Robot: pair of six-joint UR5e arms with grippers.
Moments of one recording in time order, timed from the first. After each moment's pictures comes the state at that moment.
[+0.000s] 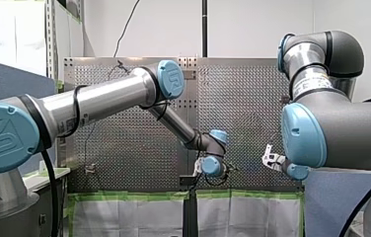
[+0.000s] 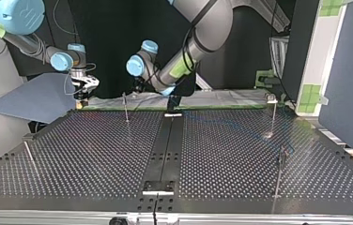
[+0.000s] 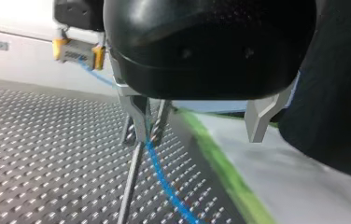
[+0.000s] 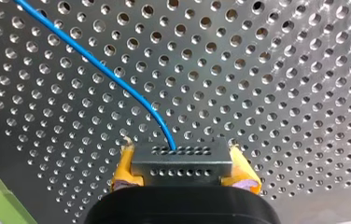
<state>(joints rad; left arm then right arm) -0.78 -2.78 -0.98 -2.86 -1.89 -1.50 1.60 -0.61 1.64 -0.99 1.32 1.84</state>
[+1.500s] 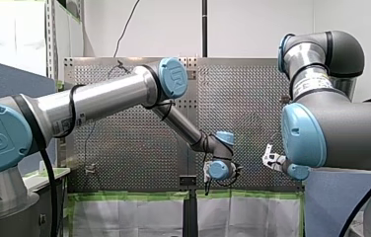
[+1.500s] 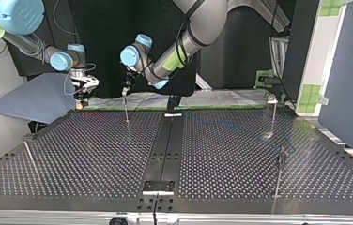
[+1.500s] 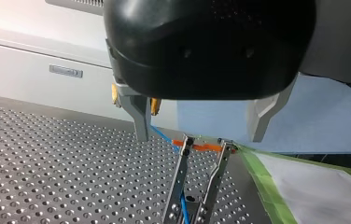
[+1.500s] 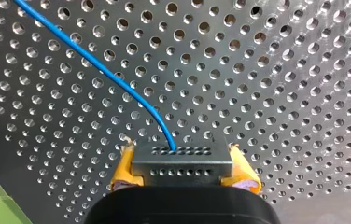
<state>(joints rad) -0.83 -2.78 -0.98 -2.72 -1.88 -1.68 1.60 -0.61 1.64 -1.00 1.30 1.84</state>
